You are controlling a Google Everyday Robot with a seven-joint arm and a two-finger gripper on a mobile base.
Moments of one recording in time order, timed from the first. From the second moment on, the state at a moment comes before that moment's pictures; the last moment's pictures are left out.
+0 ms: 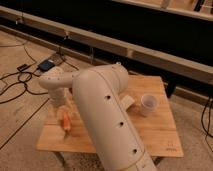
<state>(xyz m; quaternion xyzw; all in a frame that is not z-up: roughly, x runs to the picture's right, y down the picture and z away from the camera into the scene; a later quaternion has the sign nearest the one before) -0.256 0.146 0.872 -0.35 0.21 0.49 0.77</state>
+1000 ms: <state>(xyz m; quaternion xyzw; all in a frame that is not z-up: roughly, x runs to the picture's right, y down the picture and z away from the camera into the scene) -0.263 0.149 0.880 -0.35 0.21 0.48 0.78</state>
